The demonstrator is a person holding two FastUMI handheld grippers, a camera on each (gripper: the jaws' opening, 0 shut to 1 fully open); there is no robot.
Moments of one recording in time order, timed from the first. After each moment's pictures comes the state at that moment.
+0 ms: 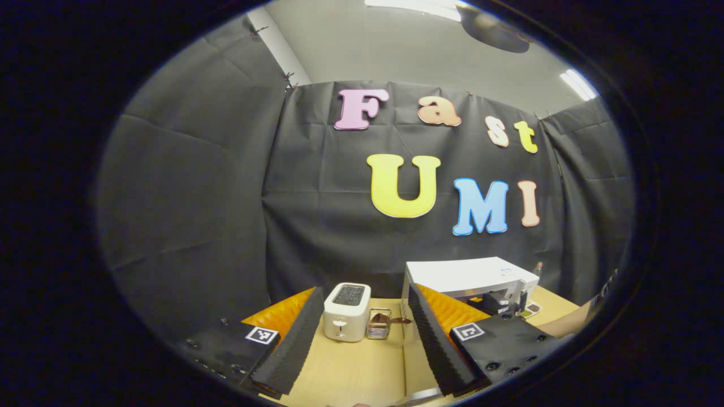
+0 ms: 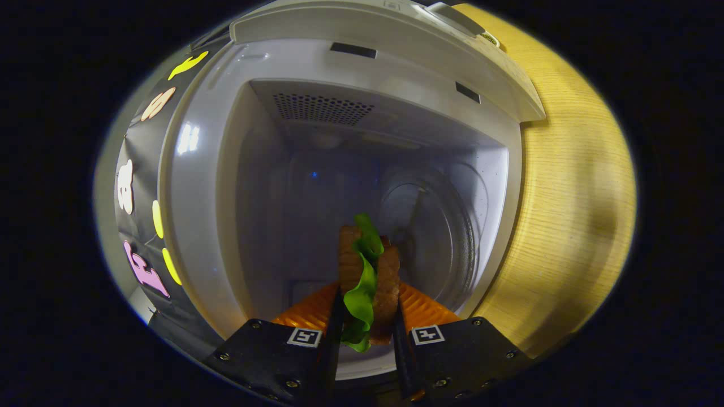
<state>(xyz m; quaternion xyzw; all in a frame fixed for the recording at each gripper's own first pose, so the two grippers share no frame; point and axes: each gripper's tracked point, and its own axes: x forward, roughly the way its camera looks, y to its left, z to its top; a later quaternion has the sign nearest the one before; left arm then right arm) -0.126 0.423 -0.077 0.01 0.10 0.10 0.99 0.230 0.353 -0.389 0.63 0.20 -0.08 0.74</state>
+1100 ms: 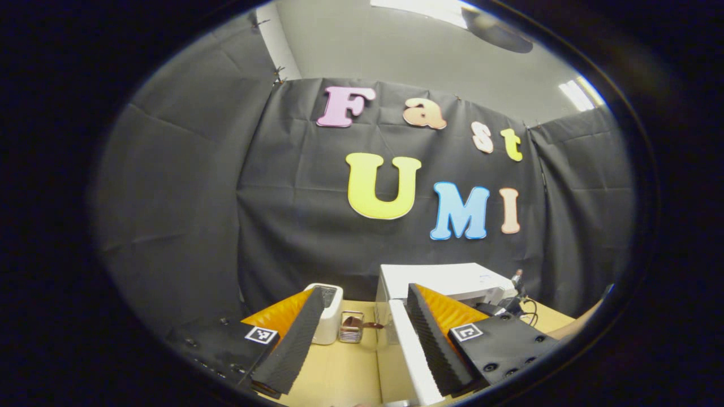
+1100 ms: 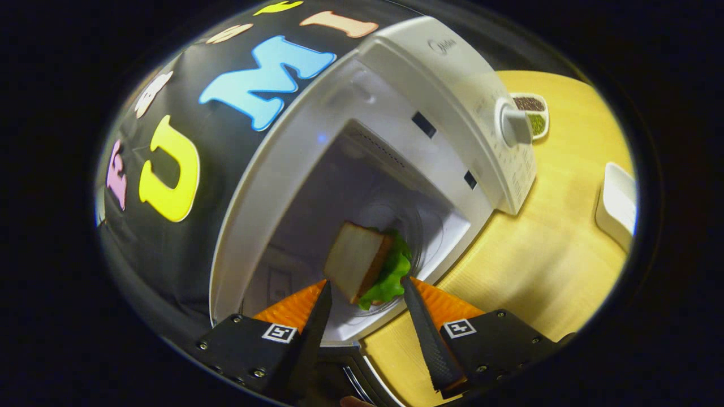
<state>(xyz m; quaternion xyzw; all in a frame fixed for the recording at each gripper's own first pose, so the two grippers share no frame) -0.090 0.372 -0.086 -0.02 0.09 0.04 0.99 0.139 0.309 -0.358 0.38 0.29 -0.04 0.88</state>
